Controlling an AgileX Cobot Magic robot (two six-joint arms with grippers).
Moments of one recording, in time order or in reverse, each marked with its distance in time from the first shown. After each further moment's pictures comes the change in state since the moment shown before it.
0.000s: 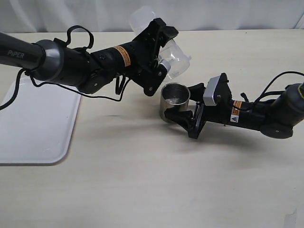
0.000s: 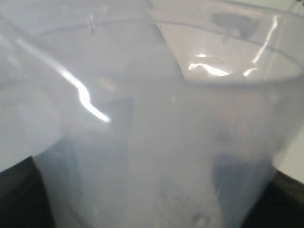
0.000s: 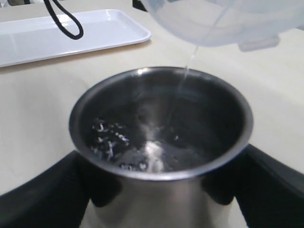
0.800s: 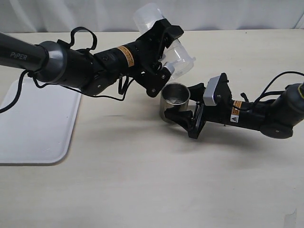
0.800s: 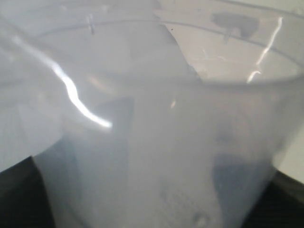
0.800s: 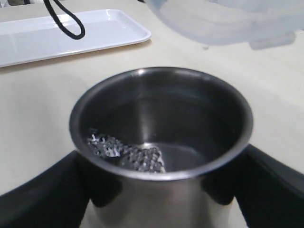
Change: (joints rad) left arm -0.019 0.000 -0.002 -0.019 -0.030 0.074; right arm 0.000 0.000 0.000 0.000 0.000 0.000
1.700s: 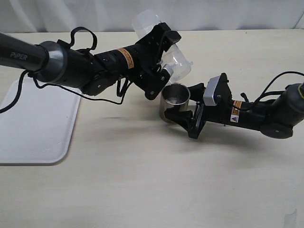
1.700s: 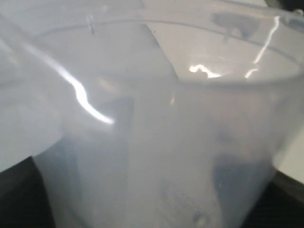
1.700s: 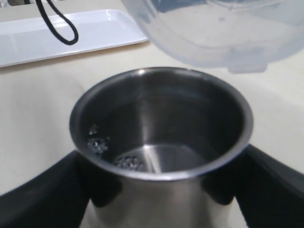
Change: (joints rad) left arm -0.004 0.000 0.000 0.000 0.071 -0.022; right arm 0.000 0.000 0.000 0.000 0.000 0.000
